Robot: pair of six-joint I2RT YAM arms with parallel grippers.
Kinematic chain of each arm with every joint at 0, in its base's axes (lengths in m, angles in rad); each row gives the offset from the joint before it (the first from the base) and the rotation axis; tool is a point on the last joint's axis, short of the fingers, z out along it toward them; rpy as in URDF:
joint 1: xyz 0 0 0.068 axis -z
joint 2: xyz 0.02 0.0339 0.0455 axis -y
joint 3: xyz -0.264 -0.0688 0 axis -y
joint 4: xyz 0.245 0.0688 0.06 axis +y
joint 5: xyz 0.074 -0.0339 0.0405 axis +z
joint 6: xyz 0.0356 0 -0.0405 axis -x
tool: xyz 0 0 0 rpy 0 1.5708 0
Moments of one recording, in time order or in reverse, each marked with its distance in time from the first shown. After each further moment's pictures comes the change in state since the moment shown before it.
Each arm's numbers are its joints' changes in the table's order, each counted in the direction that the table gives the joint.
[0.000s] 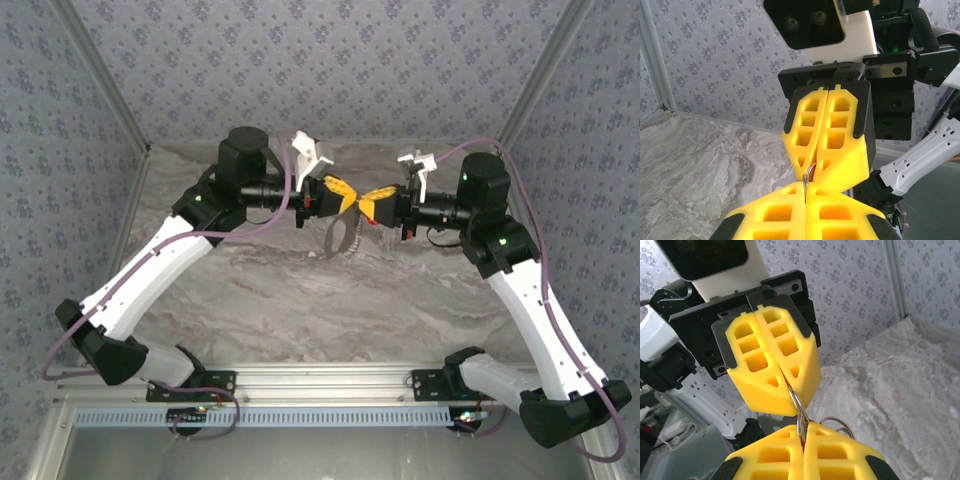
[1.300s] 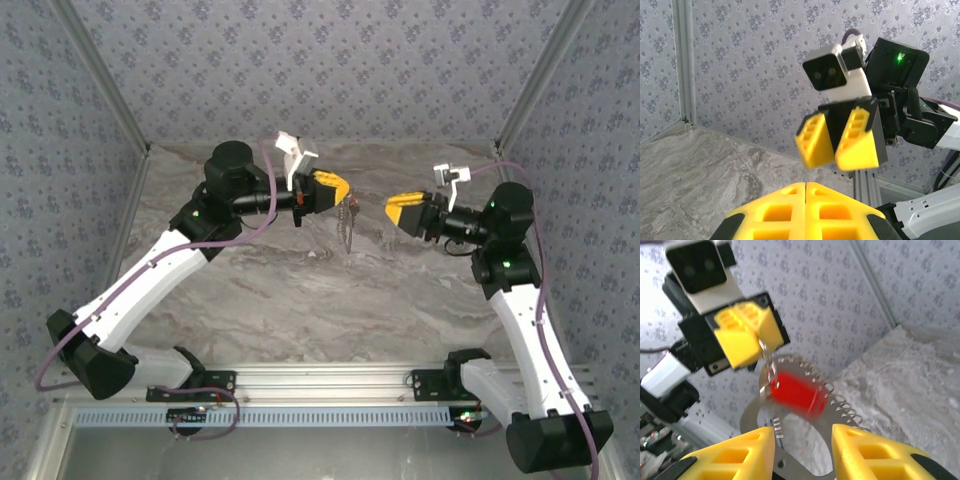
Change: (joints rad) left arm -0.019 0.091 -0.191 -0.280 0.087 0.192; right arm 0.226 0.143 -0.315 -0.438 0.138 -0.385
